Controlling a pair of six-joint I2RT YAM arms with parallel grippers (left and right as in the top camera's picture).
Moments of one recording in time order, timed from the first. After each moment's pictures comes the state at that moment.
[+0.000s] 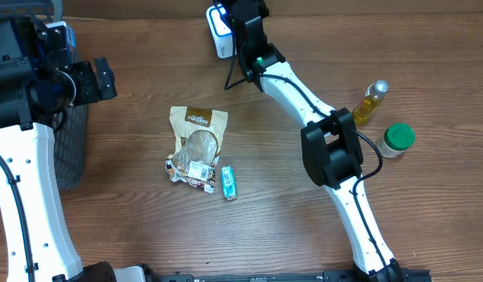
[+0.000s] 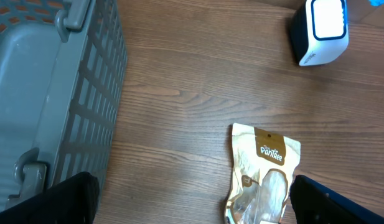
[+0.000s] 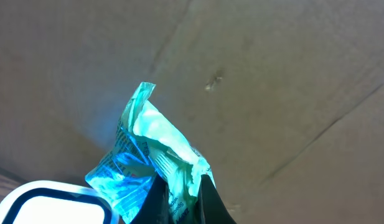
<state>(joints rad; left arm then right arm) 0.23 1.52 1.79 -1.18 0.12 -0.02 0.48 2.62 2.29 0.21 0.41 -0.47</state>
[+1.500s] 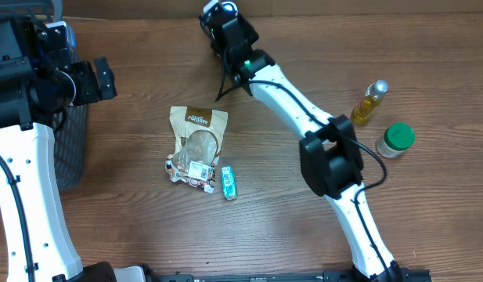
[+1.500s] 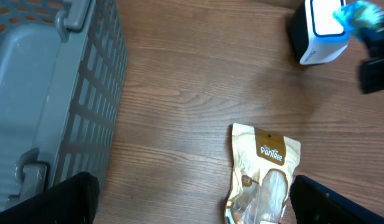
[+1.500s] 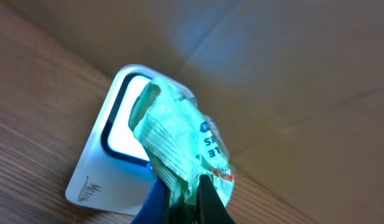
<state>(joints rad) 0.23 1.52 1.79 -1.18 0.12 -0.02 0.56 2.49 2.26 -0.30 0.45 -0.36</state>
